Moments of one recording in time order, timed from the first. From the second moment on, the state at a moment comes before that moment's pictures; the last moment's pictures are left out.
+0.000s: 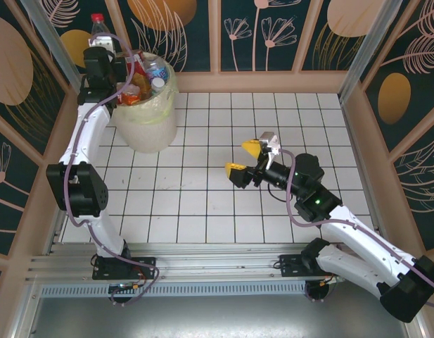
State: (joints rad) left arm 0.00 1.85 1.83 -0.20 -0.24 0.07; right arm 0.70 0.85 0.68 0.20 -0.37 0.27
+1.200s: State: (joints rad) left arm 0.05 1.93 1.92 -0.28 -0.19 -0.05; right arm 0.70 0.84 0.68 0.16 -0.37 0.29
